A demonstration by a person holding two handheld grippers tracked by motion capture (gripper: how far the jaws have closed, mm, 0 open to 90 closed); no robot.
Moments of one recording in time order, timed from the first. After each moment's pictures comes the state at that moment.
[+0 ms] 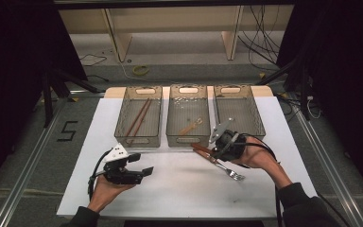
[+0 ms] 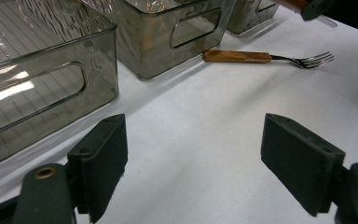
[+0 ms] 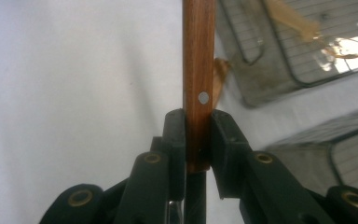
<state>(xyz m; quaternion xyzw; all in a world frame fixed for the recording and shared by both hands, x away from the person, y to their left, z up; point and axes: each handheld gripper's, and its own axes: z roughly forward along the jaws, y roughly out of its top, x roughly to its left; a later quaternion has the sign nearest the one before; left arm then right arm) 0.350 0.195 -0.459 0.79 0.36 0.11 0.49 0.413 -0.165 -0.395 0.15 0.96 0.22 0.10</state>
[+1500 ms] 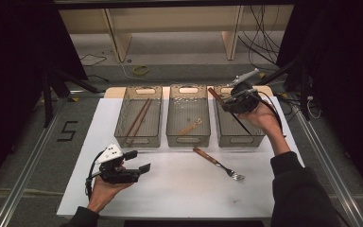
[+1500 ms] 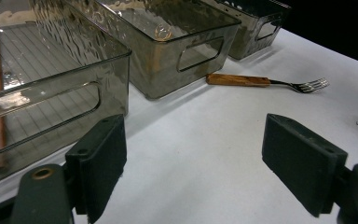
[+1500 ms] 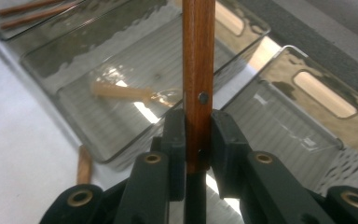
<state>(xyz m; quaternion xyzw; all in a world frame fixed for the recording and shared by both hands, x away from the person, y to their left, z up) 0.347 0.204 -0.456 0.76 0.37 0.13 0.52 0.503 -0.204 -0.326 0.34 0.88 0.30 0.17</state>
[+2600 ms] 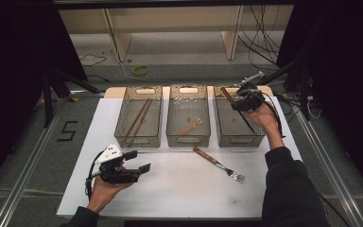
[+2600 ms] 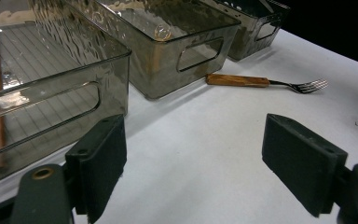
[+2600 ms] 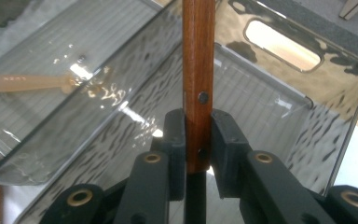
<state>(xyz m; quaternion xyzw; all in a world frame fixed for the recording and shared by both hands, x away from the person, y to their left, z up) 0.347 0.204 -0.457 0.75 0.37 0.13 0.53 0.545 -0.234 -0.370 0.42 0.85 0.26 0.19</state>
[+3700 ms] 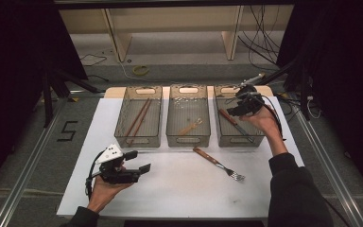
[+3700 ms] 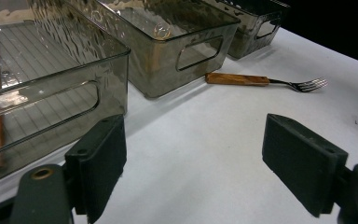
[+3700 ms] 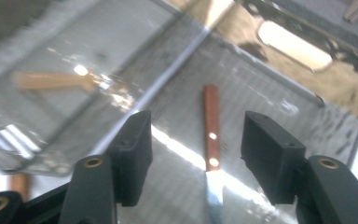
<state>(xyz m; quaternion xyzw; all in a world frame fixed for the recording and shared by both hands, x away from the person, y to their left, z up) 0.347 0.204 -0.457 0.76 0.37 0.12 0.53 0.529 -0.227 -0.366 0.42 0.85 0.27 0.19</state>
